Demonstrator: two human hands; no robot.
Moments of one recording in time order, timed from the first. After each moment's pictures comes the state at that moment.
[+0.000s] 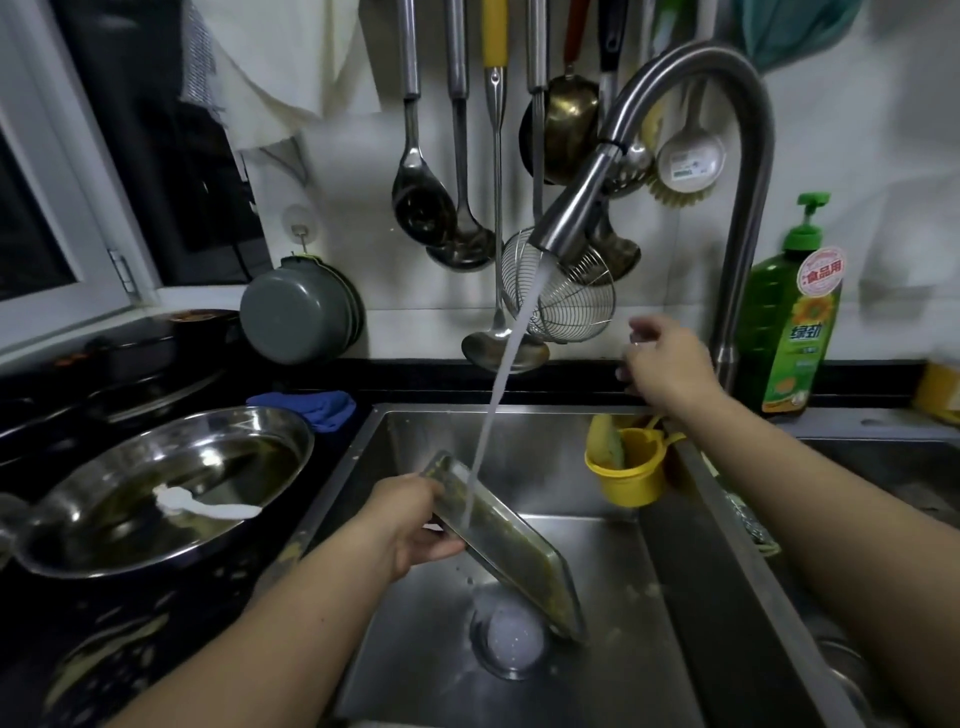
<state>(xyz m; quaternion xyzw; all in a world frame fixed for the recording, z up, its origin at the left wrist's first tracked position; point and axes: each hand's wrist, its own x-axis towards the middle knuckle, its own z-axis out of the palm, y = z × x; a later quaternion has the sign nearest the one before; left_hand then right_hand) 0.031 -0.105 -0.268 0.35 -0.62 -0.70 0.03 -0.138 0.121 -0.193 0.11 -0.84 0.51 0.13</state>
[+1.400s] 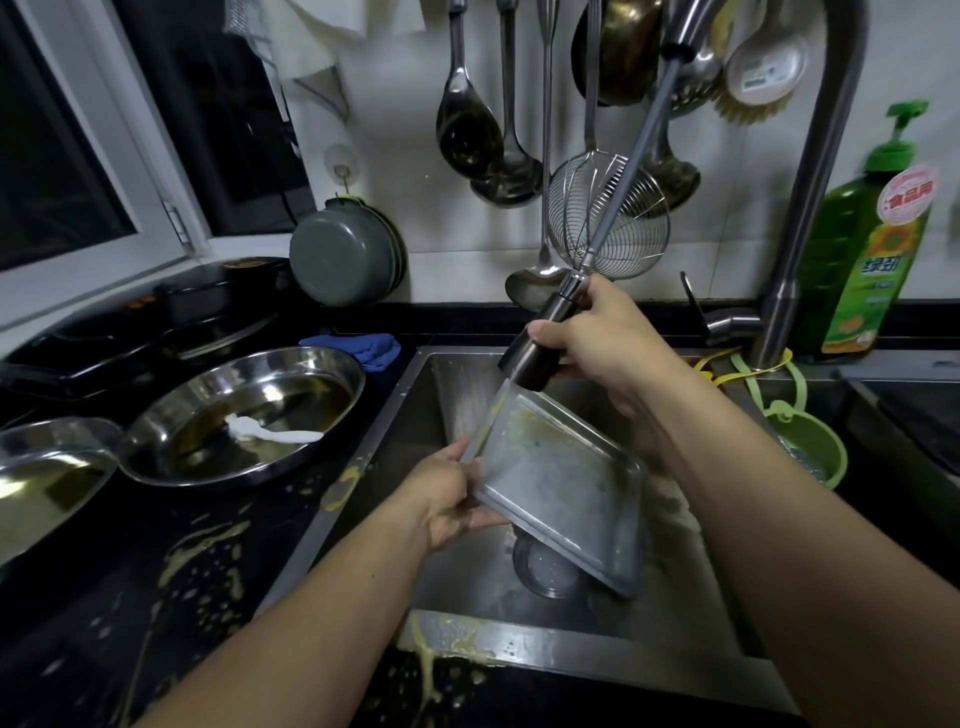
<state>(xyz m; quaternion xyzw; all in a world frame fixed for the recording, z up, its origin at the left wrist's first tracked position) 0.061 -0.108 -0.308 0.30 -0.53 -0.79 0.00 -0.034 0.041 -0.190 0.20 -0.69 0.69 -0.10</state>
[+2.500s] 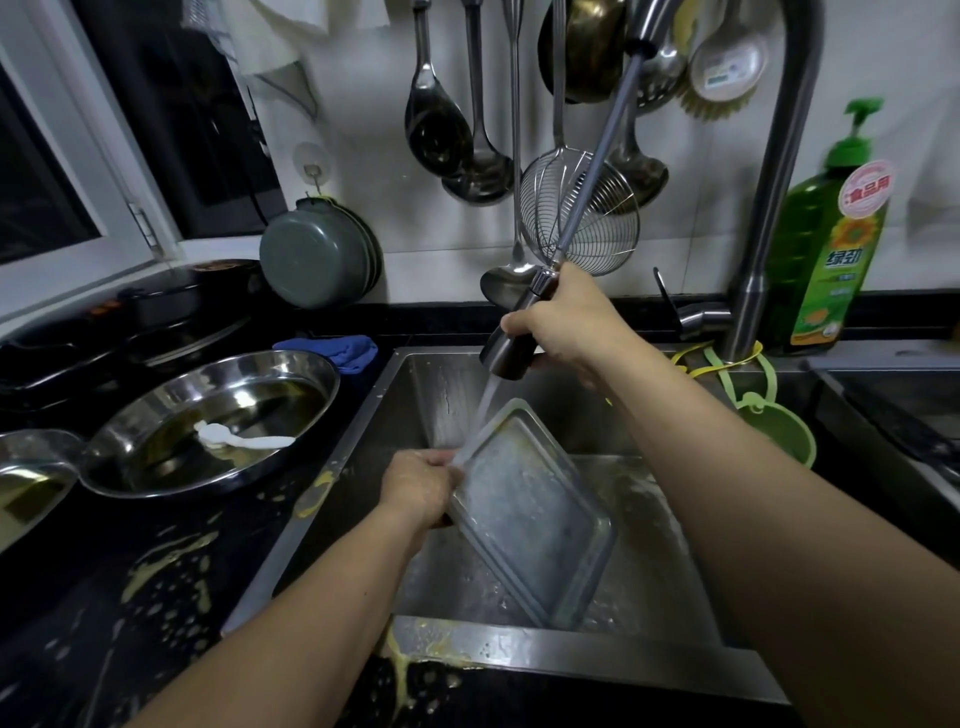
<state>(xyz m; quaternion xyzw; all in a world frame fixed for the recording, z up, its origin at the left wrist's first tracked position) 0.059 -0.111 -0.318 0.34 -0.70 -0.62 0.07 -0.047 0.033 -0.181 0.17 -0.76 0.62 -0.06</state>
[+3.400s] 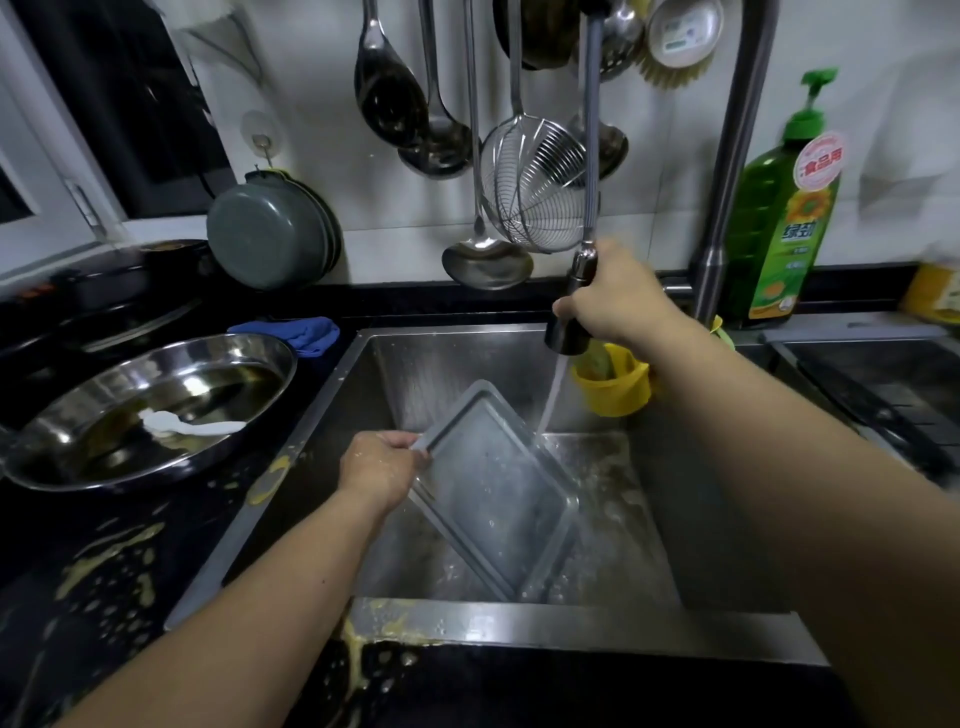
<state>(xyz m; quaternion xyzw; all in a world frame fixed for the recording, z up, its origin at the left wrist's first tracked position) 0.052 -0.119 -0.329 0.35 -0.77 -0.53 0.11 -0.083 0.099 -0.191 0.16 -0.89 0.42 0.07</state>
